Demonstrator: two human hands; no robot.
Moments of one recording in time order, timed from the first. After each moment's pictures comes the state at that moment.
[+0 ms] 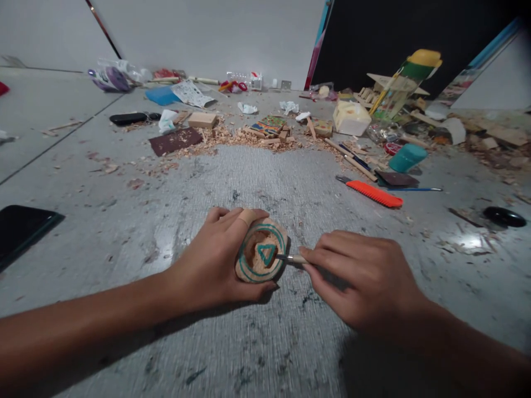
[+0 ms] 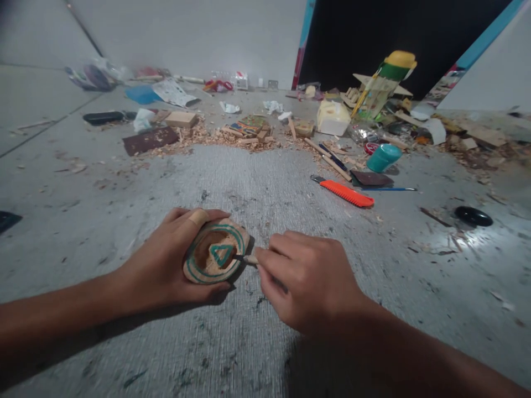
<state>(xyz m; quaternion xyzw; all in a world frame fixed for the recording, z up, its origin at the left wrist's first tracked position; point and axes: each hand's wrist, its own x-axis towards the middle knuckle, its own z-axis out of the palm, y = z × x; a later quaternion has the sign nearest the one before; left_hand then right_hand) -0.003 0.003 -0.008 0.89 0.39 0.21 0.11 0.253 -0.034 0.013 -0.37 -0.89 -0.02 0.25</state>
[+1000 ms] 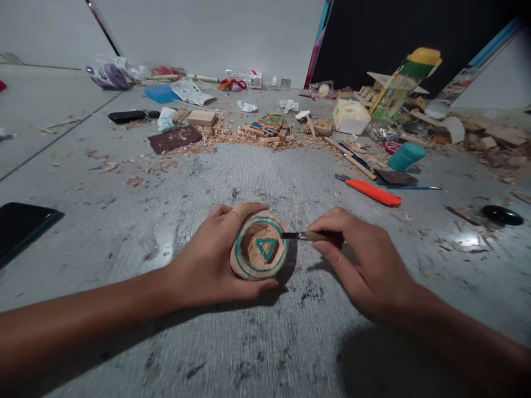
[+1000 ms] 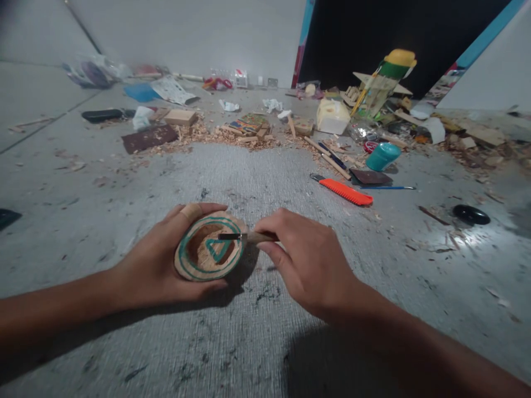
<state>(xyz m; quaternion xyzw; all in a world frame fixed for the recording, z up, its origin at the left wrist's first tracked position) -0.005 0.001 -0.006 0.87 0.40 0.25 0.17 0.256 -0.023 0.017 -0.38 -0.86 0.08 0.33</state>
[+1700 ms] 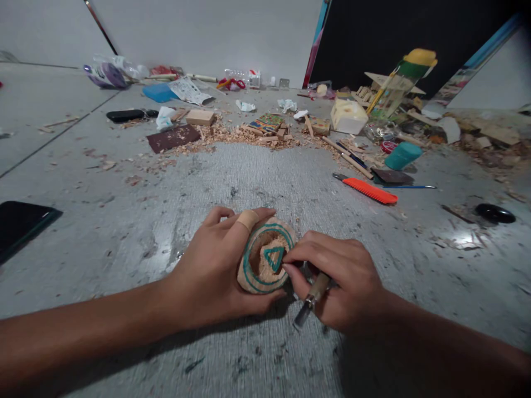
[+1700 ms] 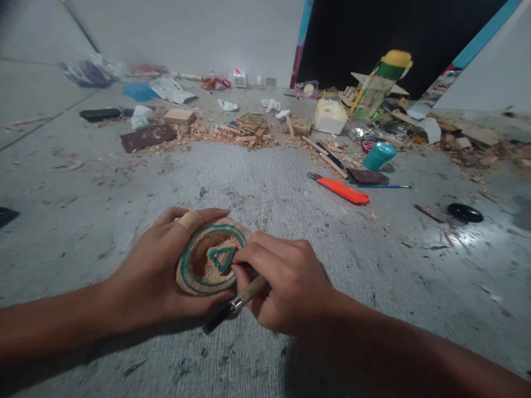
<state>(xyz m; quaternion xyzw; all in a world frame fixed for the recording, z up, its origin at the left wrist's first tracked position) 0.008 -0.017 0.007 0.89 0.37 0.25 0.11 0.232 -0.037 -0.004 -0.32 -0.85 0.13 0.39</state>
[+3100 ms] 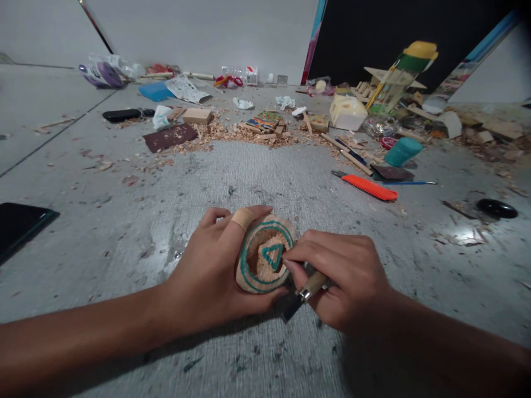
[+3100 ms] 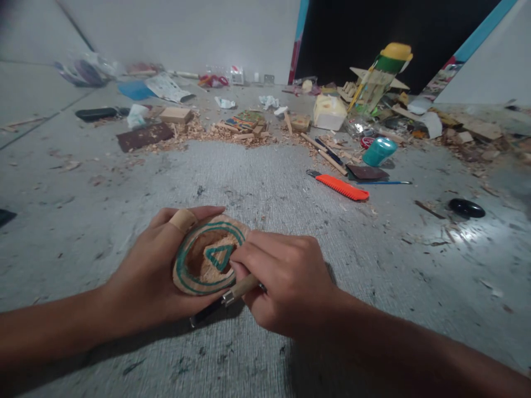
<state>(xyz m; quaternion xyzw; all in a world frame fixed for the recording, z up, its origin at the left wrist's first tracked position) 0.013 -0.022 0.004 0.87 0.40 0.27 0.10 0.234 -0.039 0.003 -0.32 -0.87 0.09 0.37</state>
